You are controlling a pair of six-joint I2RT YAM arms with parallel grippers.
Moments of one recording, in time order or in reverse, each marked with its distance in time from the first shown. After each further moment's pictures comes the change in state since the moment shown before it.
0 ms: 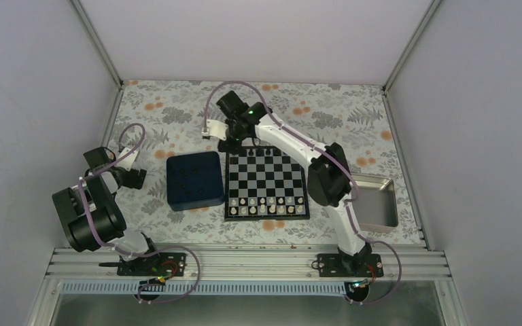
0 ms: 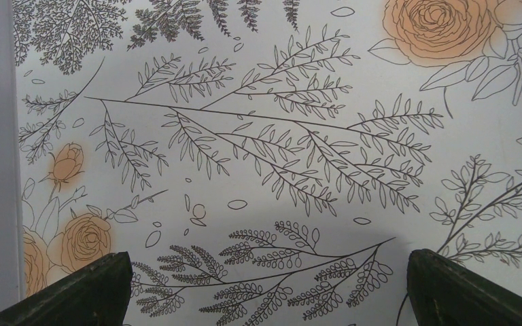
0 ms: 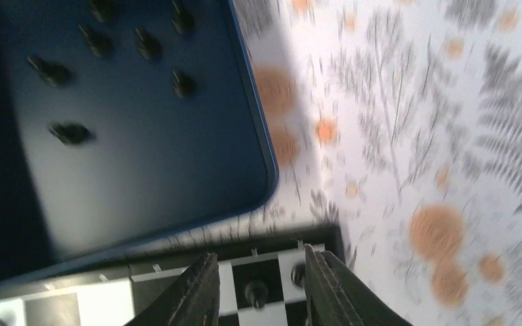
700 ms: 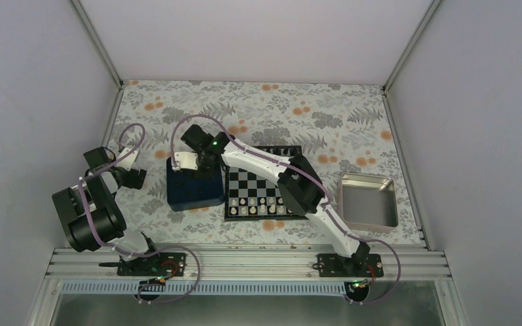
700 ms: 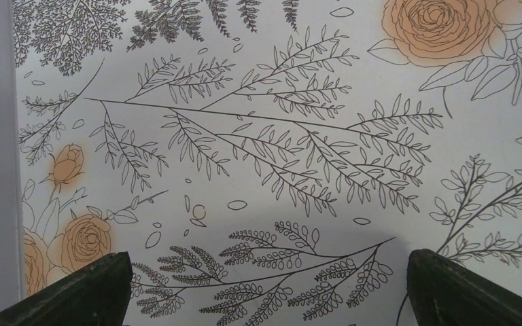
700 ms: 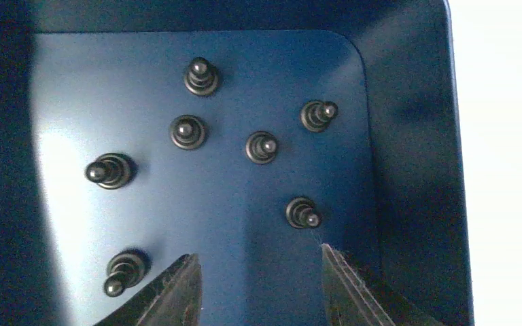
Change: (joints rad) left arm 0.000 0.000 0.000 0.000 0.002 0.003; right arm 0.229 0.196 0.124 0.099 0.102 -0.004
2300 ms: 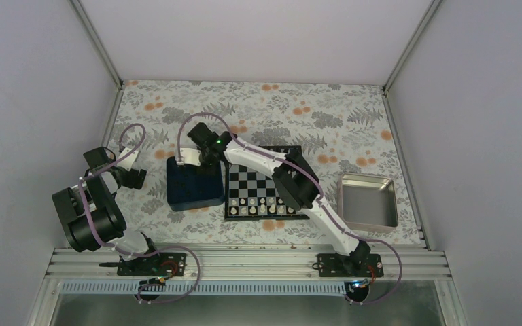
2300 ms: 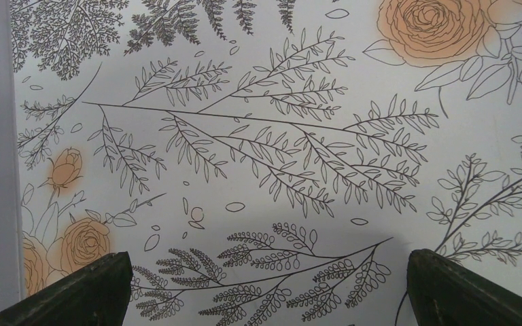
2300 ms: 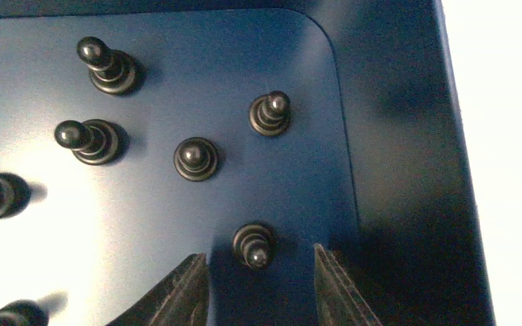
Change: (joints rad) left arm 0.002 0.000 0.000 0.000 0.007 0.012; right arm -0.062 0.085 -0.008 0.132 -0.082 0.003
